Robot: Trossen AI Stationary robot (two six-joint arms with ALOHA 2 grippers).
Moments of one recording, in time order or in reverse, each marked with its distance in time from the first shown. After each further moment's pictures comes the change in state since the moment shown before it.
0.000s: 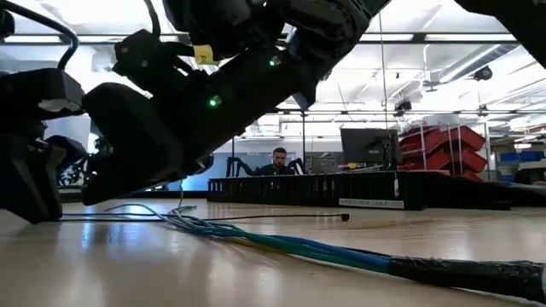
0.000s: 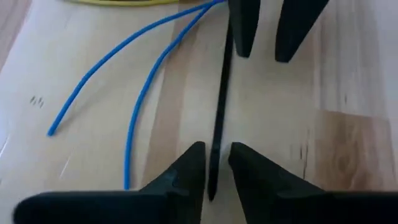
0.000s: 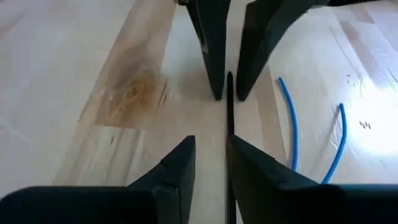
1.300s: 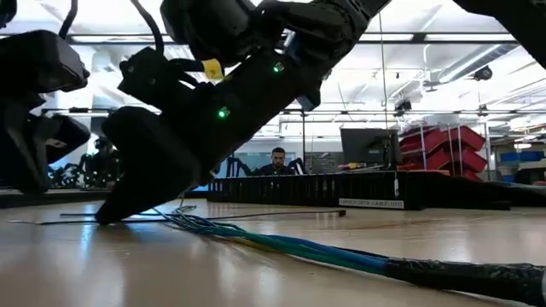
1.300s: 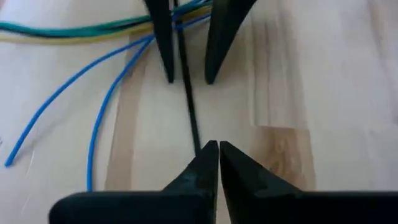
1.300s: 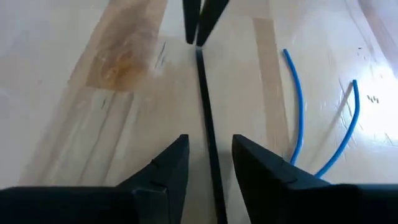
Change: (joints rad) left arm -0.001 -0.153 0.055 -0.047 0.061 0.059; right arm -0.012 0.000 -0.006 -0.088 -0.040 -0.028
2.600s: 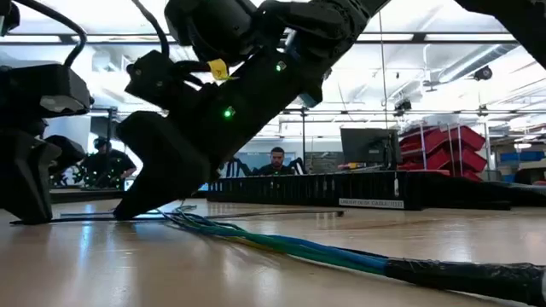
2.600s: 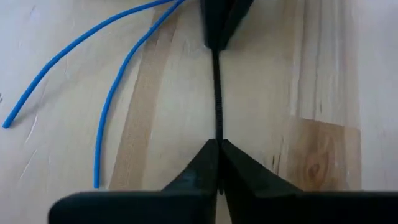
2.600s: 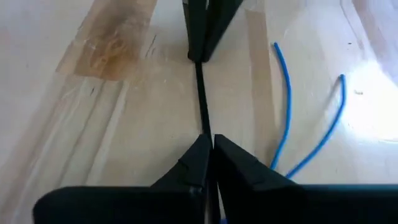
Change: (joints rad) left arm 0.000 0.147 0.015 -0.002 0.005 -0.073; right arm -0.012 -0.035 -0.012 -0.025 0.016 -0.046
